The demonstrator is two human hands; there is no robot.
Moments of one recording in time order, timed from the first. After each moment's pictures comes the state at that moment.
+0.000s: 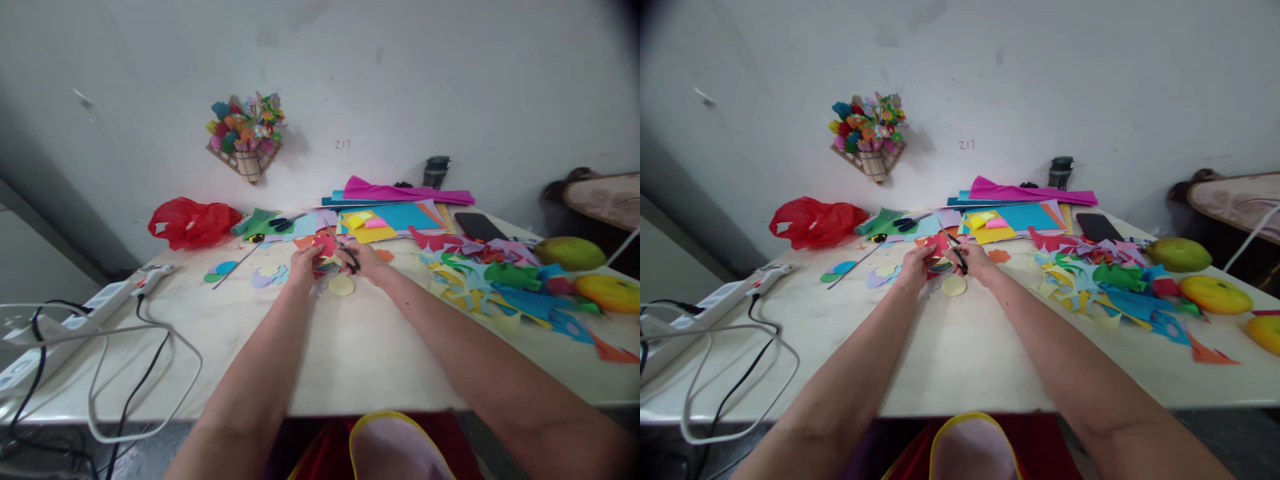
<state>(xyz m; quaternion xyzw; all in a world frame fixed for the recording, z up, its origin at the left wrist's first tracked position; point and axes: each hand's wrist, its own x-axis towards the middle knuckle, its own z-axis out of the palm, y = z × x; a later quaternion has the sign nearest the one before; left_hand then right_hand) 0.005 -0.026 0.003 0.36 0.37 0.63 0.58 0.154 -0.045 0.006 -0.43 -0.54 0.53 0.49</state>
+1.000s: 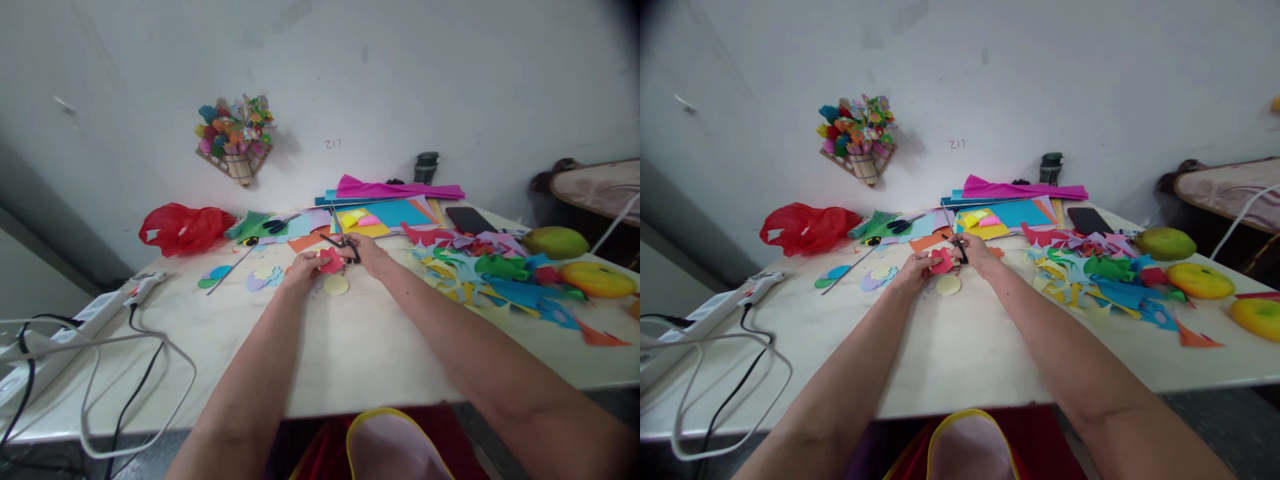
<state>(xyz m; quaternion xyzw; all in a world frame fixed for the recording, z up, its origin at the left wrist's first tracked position) 0.000 -0.034 -0.002 0.48 0.36 0.47 0.65 0.171 -0.045 0.018 -0.39 -0.52 0.51 0.56</state>
